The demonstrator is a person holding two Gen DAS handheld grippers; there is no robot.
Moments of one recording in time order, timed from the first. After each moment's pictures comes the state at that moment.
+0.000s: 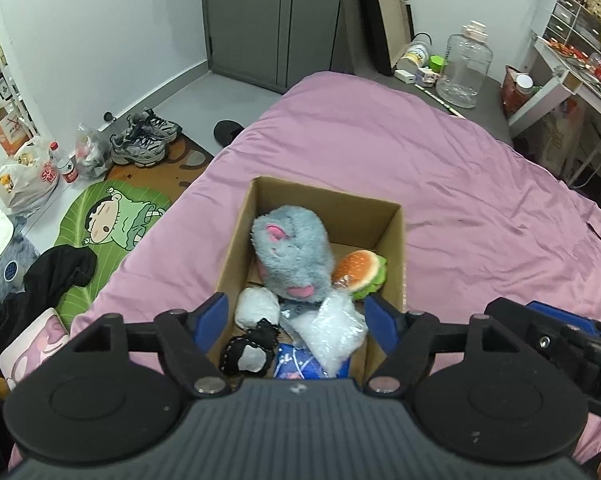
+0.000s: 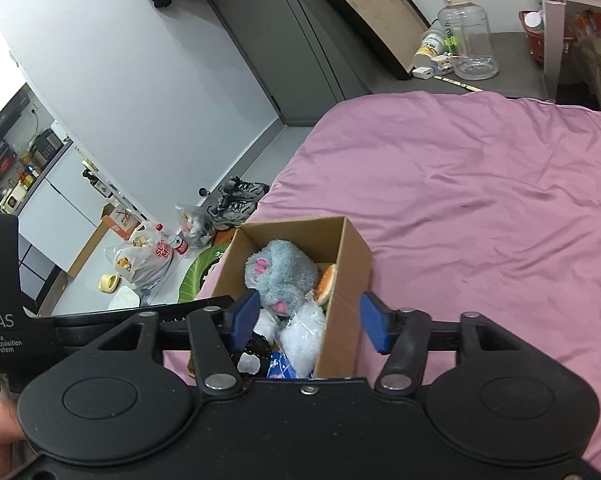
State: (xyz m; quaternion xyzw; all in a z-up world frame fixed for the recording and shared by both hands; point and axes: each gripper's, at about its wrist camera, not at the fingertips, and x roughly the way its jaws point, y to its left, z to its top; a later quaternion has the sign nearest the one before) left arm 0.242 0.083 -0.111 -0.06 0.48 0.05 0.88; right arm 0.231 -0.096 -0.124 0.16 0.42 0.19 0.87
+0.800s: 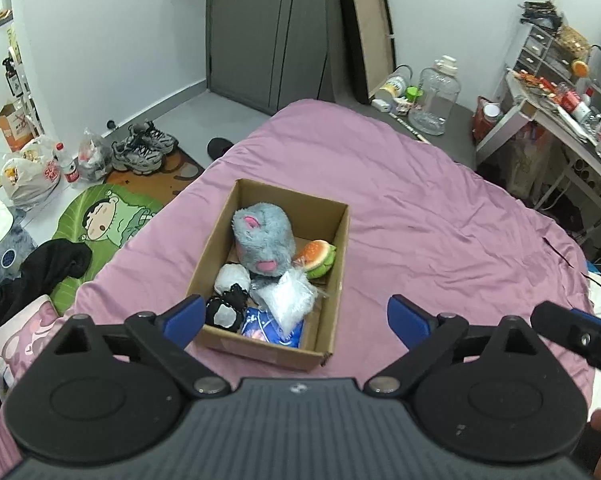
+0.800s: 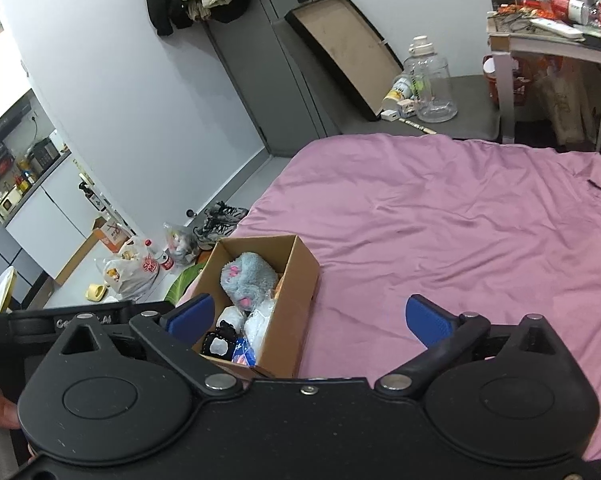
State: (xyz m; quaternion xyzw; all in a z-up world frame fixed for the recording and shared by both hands) left arm 0.166 0.054 -0.059 -0.09 0.43 0.05 0.89; right arm 0.172 -0.167 -0.079 0.13 0.38 0.17 0.90
